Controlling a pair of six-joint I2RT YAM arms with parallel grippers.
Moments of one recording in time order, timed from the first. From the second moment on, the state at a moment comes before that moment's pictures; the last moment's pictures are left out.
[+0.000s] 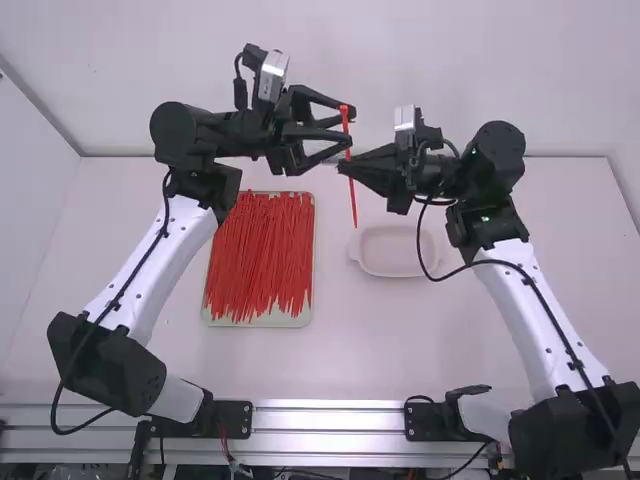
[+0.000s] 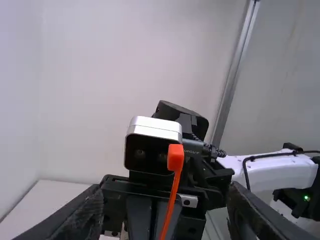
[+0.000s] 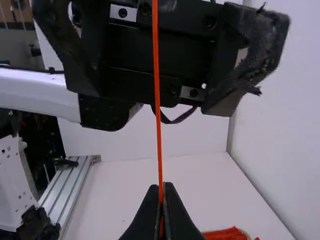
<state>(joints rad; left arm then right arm) -0.27 1.56 1.51 0.79 1.26 -0.86 0.23 1.36 1.23 0.31 -1.27 0.18</state>
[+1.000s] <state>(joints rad) -0.17 1.56 1.51 0.79 1.27 -0.86 0.17 1.36 1.23 0.33 -1.29 0.20</state>
